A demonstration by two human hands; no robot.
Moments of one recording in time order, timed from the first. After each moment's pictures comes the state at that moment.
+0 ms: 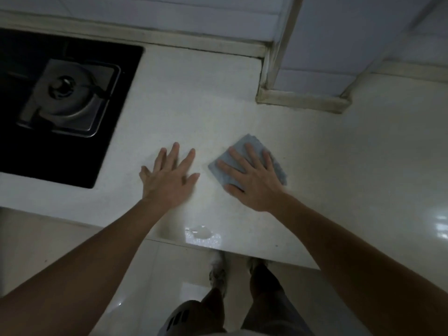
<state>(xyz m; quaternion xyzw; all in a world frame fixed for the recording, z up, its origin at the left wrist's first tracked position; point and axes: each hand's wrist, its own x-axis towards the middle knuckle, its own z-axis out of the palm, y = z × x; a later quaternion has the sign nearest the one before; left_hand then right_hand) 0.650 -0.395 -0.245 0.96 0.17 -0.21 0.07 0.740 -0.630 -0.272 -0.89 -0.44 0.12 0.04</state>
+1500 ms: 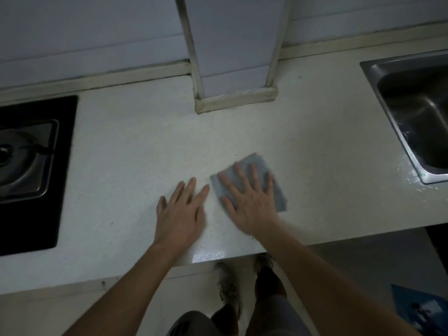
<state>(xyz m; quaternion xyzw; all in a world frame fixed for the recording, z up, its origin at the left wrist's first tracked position) 0.638 -0.493 -0.243 0.98 -0.02 -0.17 0.07 0.673 -0.689 -0.267 -0.98 -0.16 0.13 0.08</state>
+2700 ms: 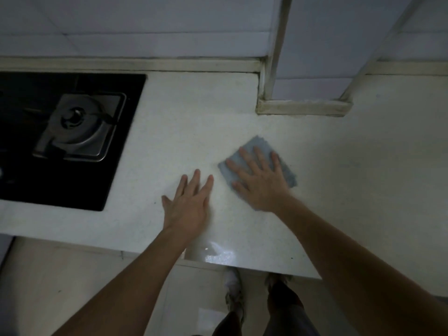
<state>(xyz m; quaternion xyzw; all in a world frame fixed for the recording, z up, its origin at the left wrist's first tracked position) 0.635 -0.432 -0.236 0.96 0.14 -0.22 0.10 0.754 -0.616 -0.280 -0.92 -0.36 0.14 0.02</state>
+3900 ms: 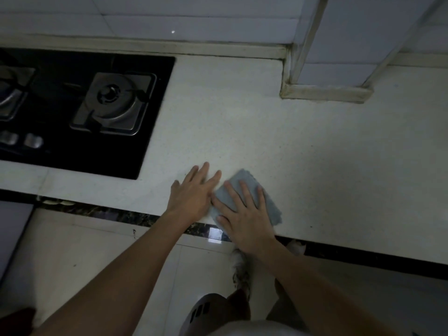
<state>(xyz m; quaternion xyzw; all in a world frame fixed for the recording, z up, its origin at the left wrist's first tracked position) 0.575 -0.380 -0.224 0.96 0.07 -0.25 0.09 0.580 -0.567 -0.265 -0.91 -0.38 0.14 0.05</state>
